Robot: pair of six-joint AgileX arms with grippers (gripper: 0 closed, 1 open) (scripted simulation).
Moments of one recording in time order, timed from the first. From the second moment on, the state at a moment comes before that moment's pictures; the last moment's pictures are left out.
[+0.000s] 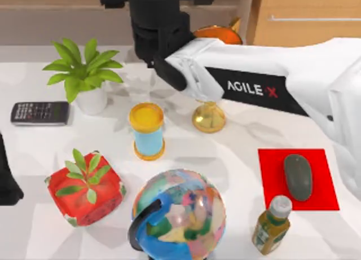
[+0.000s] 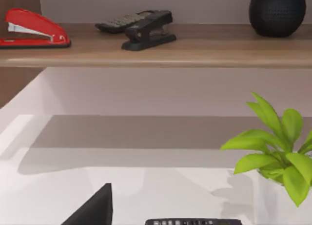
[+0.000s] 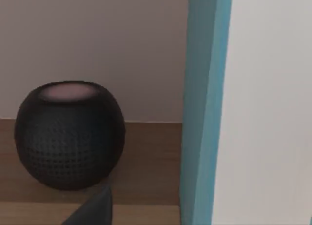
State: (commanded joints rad) left arm 0.00 0.00 0.00 0.00 0.00 0.00; right arm 0.75 2.40 1.87 0.54 0.78 -0.02
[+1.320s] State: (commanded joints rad) left arm 0.00 0.00 0.00 0.00 0.00 0.00; right arm 0.72 2.47 1.99 0.48 0.76 -0.01
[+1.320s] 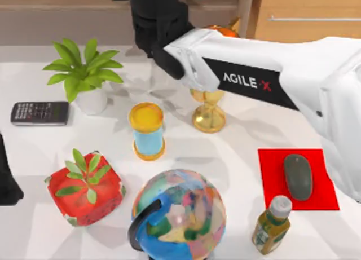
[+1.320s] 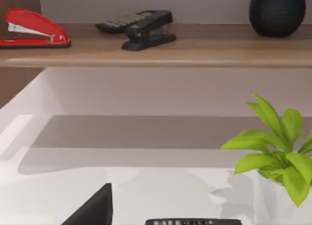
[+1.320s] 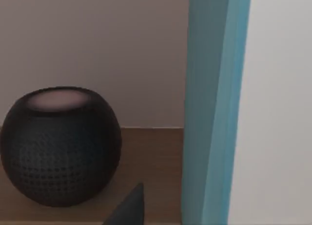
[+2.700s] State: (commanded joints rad) left arm 0.00 0.00 0.00 0.00 0.00 0.00; right arm 0.76 2.37 1.86 0.52 0.79 -0.01
